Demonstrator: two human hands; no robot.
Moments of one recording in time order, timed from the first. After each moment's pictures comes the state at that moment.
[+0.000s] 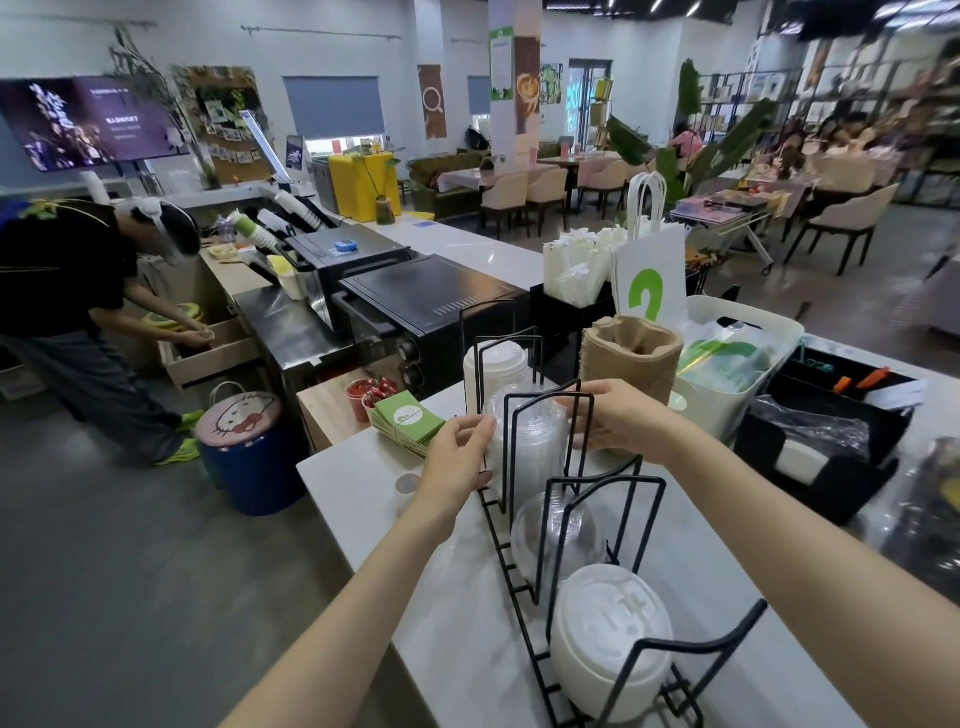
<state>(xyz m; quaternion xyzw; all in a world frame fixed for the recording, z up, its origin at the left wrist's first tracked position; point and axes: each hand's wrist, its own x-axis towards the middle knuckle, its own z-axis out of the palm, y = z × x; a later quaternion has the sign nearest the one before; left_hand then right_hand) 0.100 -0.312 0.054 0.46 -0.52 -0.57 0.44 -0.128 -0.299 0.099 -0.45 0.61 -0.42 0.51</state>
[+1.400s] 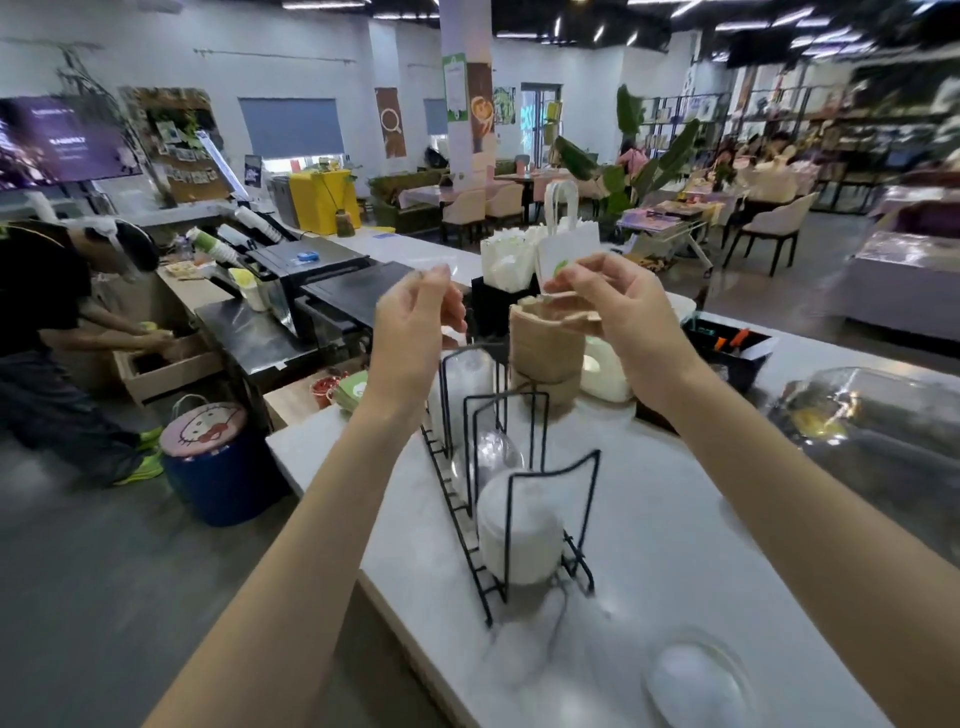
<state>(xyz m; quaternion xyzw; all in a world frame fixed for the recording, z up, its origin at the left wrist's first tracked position) 0.087 -0.177 0.212 0.31 -0.62 -0.42 0.58 -0.104 -0.116 0.221 -0.52 0.48 -0.64 0.28</state>
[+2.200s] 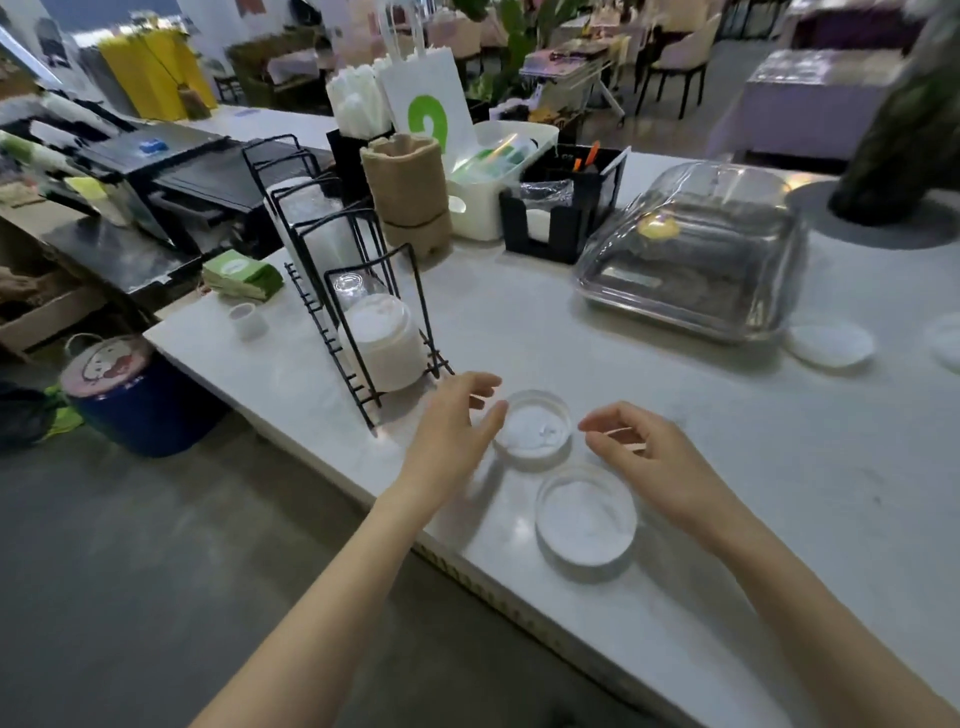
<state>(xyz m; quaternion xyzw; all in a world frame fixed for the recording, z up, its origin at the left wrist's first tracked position) 0.029 0.014 0.003 0.38 -0.83 -0.34 0.25 -0.143 0.179 0.009 -0.43 0.72 -0.46 0.29</state>
